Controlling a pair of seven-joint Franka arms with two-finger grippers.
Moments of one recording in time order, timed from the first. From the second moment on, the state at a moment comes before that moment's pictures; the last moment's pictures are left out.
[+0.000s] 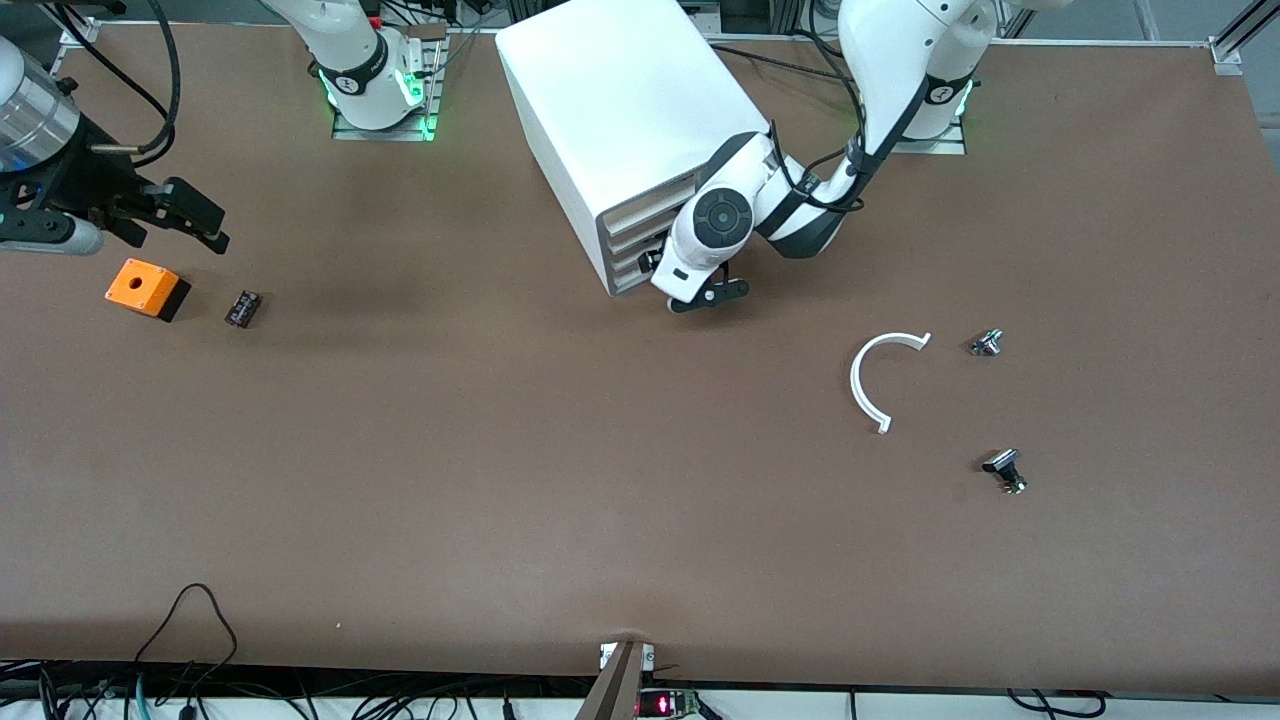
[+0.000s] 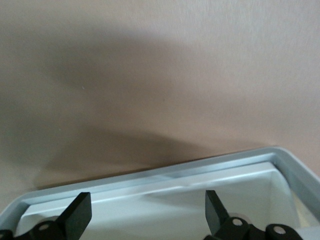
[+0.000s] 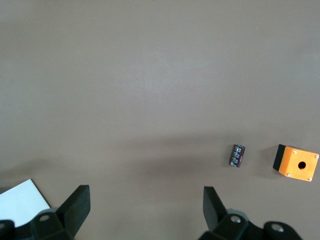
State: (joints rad) left arm -0.44 0.54 -0.36 -1.92 -0.20 2.27 -0.95; right arm 0.05 -0.10 0.03 -1.75 0.01 1.71 0.17
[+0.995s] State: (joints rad) left arm -0.03 0.47 -0.30 -1.36 0.08 1.55 -0.30; right arm 0.05 -0.13 0.04 -1.78 0.00 1.70 0.09
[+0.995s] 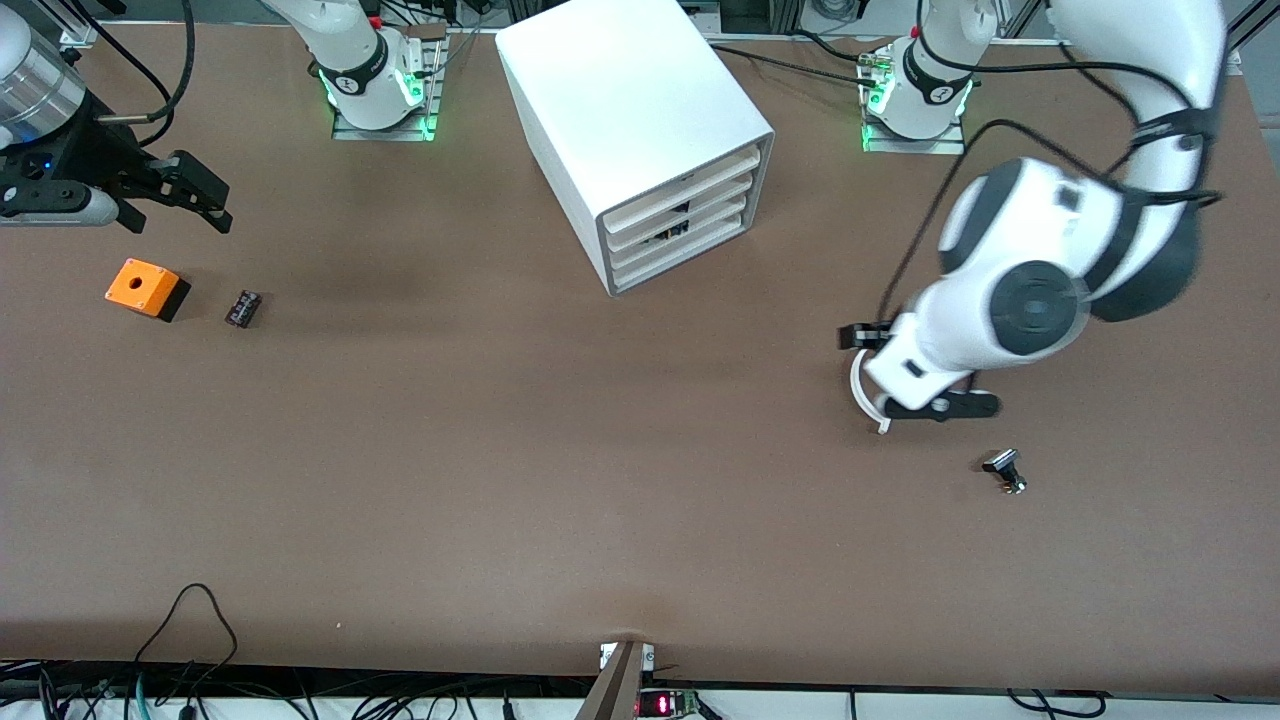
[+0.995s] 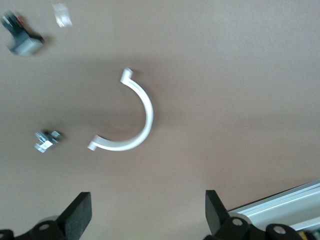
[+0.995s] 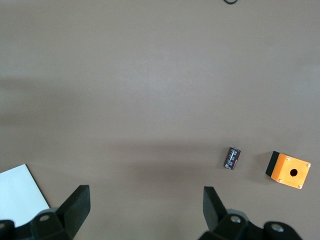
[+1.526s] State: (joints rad) left arm -0.03 0.21 -0.03 -1.48 -0.04 1.55 0.15; right arm 0.05 -0.14 0.04 -1.78 0.00 1.70 0.09
